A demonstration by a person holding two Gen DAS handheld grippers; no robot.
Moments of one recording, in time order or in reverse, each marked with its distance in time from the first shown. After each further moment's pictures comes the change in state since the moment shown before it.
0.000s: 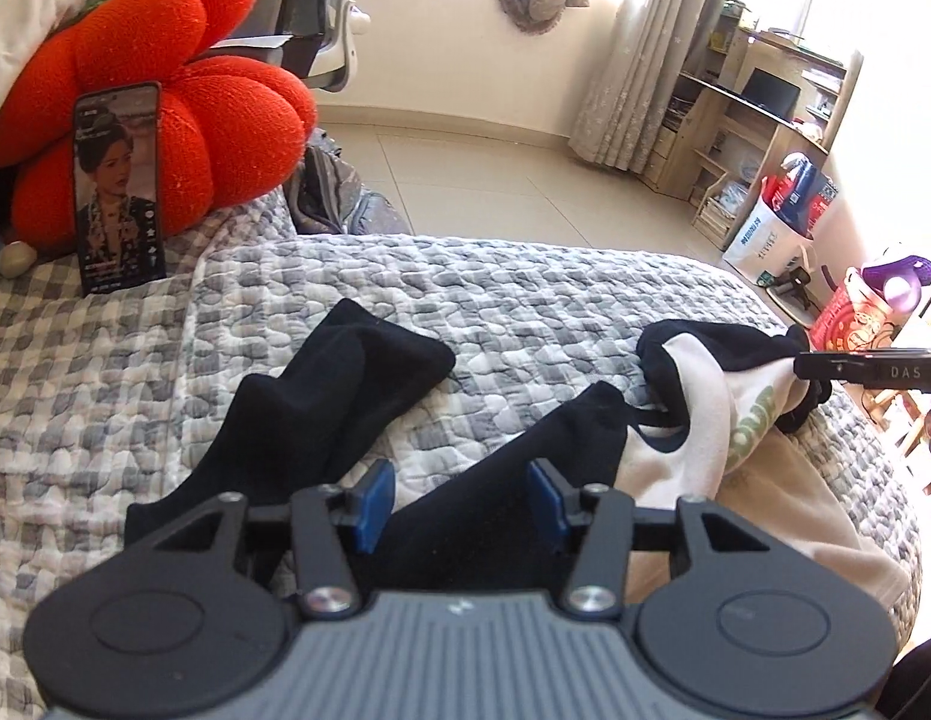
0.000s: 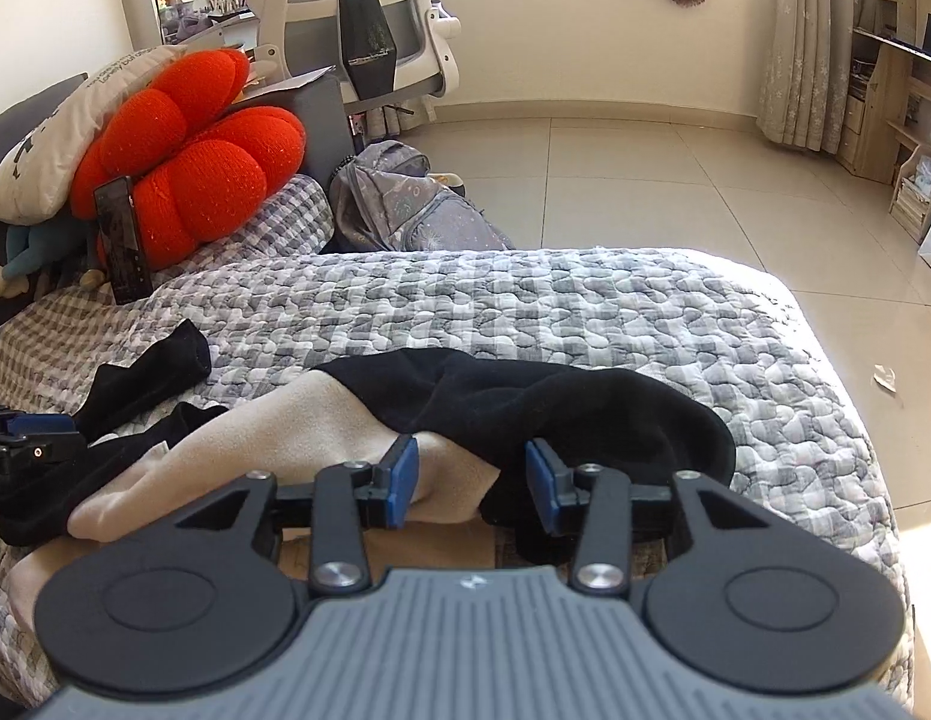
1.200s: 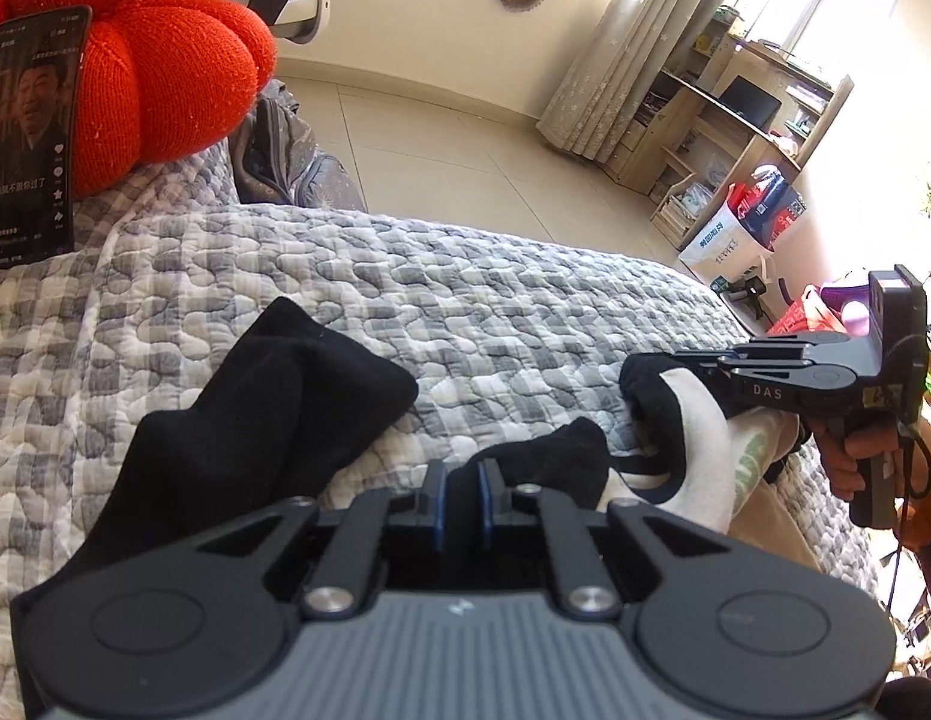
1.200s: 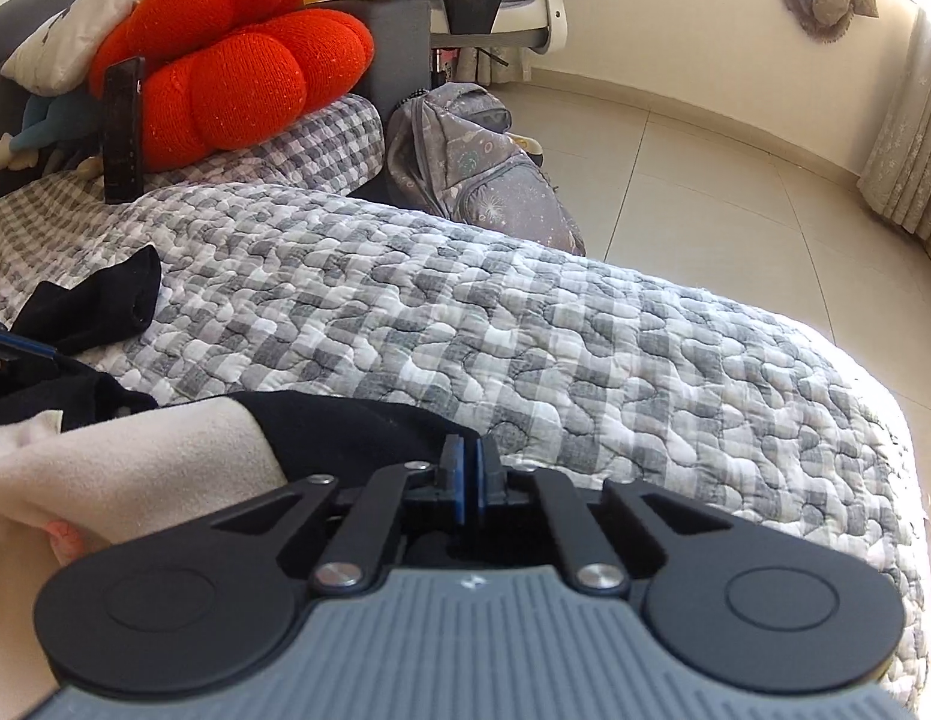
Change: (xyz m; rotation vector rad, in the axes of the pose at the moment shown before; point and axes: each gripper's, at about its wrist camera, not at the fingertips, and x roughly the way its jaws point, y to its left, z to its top) left arm 0.049 0.017 0.028 -0.087 0.045 -0.116; right arm 0.095 -0.005 0.034 -0.256 0.055 0.050
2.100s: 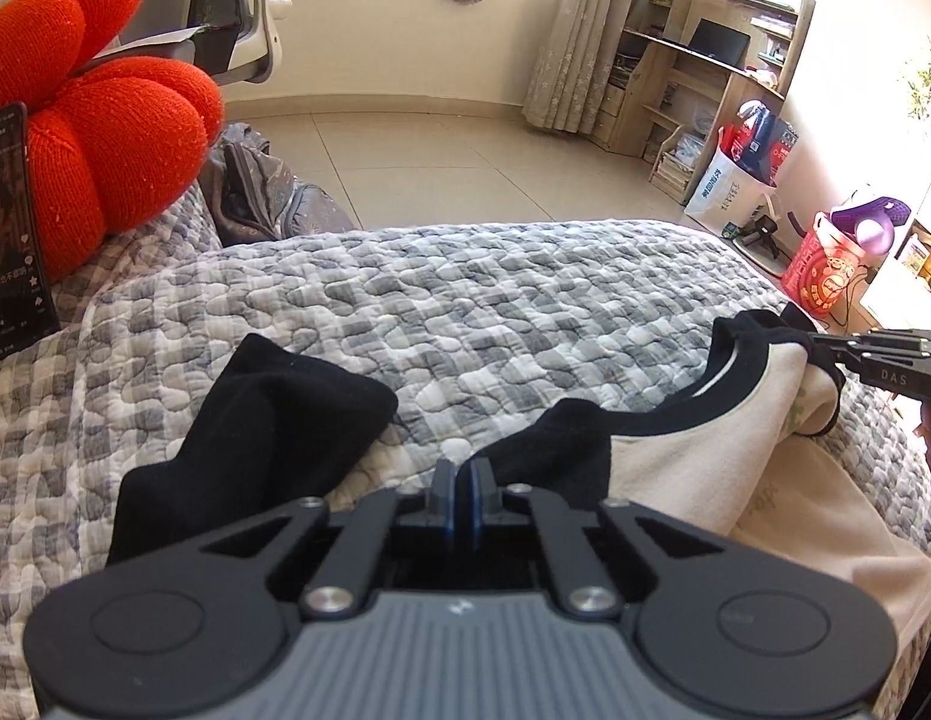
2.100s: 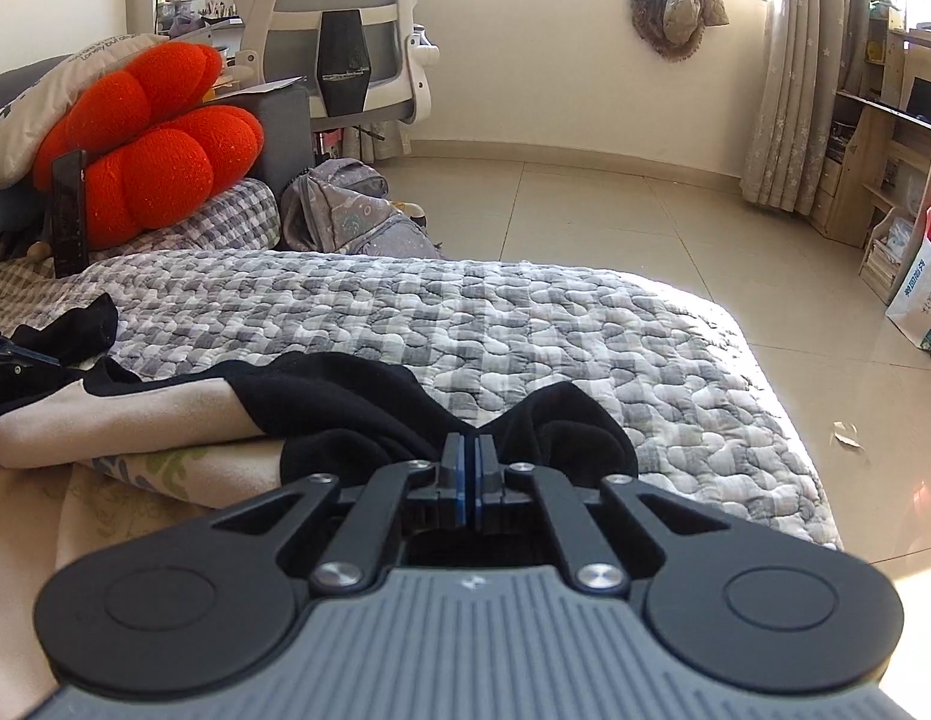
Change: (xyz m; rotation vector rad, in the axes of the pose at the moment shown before) left arm 0.011 -0.025 -0.006 0.179 -0.022 0.077; right arm -0.070 -0.015 -0.068 0.171 -0.147 -0.163
